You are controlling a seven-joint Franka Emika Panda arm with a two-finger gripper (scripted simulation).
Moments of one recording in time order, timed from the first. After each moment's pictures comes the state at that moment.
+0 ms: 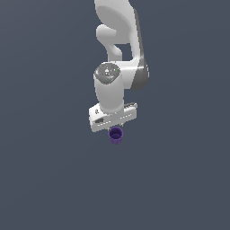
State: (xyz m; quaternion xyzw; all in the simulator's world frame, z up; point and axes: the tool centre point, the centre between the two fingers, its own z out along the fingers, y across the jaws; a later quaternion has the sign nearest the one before) arm 0.008 -0.001 0.149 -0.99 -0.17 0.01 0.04
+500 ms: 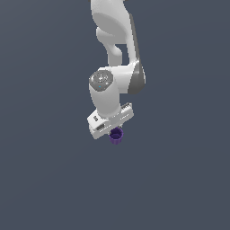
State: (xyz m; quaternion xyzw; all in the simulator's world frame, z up) arm 0.014 -0.003 0.134 -0.96 -0.27 0.00 0.07
